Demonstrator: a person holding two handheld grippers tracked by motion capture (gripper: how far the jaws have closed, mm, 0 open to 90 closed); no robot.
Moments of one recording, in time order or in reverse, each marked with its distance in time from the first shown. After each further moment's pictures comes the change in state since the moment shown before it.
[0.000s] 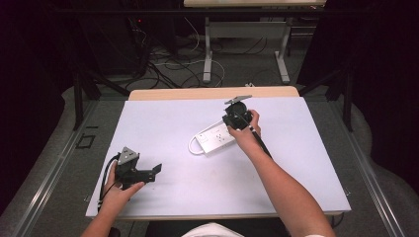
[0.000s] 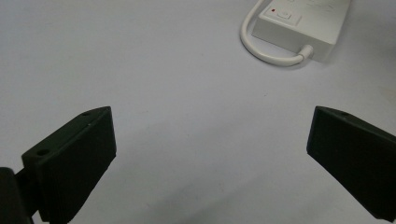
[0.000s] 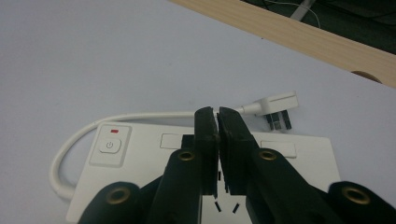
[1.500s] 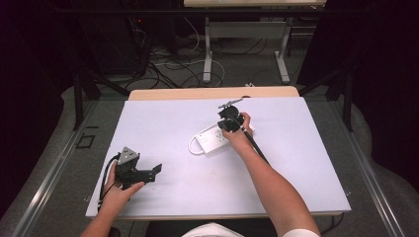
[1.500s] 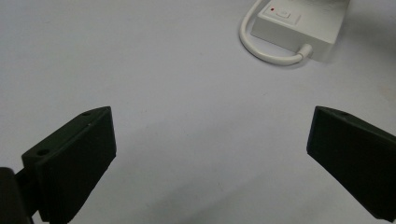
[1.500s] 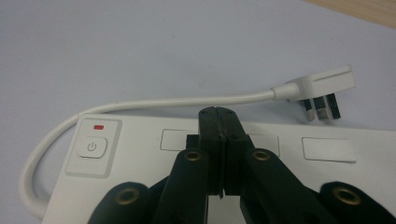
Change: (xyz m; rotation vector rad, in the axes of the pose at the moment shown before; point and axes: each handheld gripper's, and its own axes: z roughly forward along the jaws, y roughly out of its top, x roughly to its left) left arm 0.000 0.000 0.001 0.002 -0.005 -0.006; right arm 0.002 -0.012 0.048 0.090 0.040 0.042
